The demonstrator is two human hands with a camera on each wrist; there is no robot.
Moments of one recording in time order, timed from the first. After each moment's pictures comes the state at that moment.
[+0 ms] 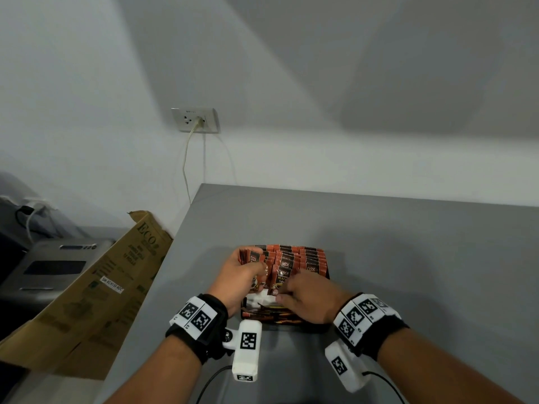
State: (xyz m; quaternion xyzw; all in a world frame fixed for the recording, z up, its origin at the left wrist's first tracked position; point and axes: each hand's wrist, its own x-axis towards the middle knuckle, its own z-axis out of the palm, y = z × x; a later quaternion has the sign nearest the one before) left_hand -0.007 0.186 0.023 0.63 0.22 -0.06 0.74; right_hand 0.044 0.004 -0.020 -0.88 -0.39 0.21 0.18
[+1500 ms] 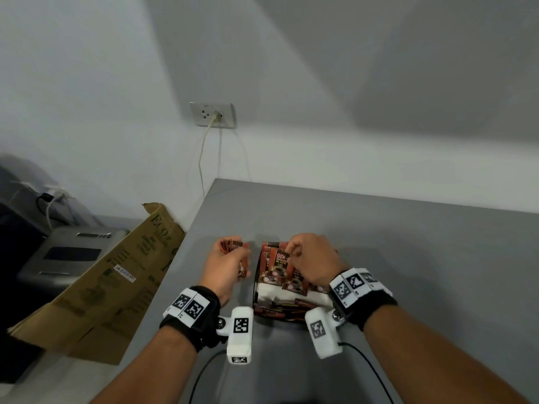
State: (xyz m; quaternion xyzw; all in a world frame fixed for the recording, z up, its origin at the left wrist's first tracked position) left_hand -0.004 0.230 0.009 0.59 0.30 0.04 0.75; right_hand 0.071 0.044 0.026 -0.91 -0.20 0.14 0.32
